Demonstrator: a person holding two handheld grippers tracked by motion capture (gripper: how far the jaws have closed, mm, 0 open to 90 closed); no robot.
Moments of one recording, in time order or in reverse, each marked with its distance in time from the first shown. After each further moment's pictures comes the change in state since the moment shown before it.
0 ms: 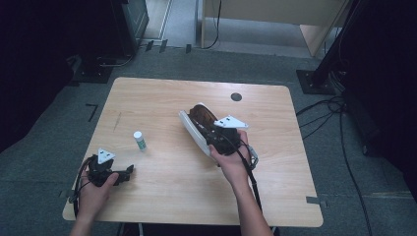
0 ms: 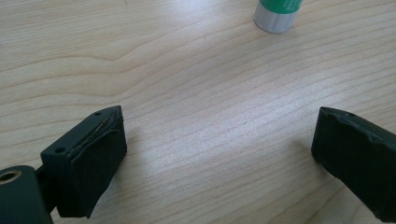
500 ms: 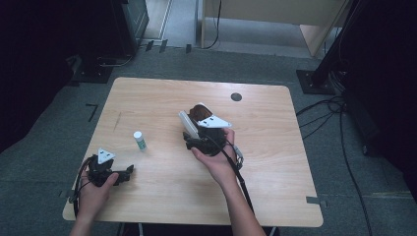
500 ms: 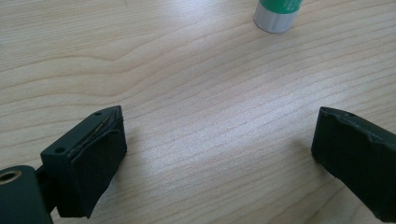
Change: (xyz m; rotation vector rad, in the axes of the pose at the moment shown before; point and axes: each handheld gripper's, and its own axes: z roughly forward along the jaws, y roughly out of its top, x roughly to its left) left arm 0.000 0.000 0.000 0.000 0.000 0.000; right arm 0.034 0.007 0.020 0.007 0.052 -0.013
